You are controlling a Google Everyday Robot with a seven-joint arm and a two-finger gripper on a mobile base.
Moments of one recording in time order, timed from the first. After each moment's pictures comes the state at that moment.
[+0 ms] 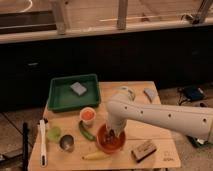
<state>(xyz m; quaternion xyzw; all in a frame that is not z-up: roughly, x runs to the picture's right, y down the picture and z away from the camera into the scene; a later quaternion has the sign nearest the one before) 0.043 0.230 0.731 -0.30 -0.21 -0.42 0.83</state>
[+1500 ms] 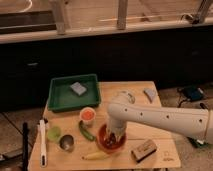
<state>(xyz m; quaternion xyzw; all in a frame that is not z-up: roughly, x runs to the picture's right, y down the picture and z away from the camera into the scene) 0.045 0.247 0.737 -0.31 -0.22 -0.42 0.82</state>
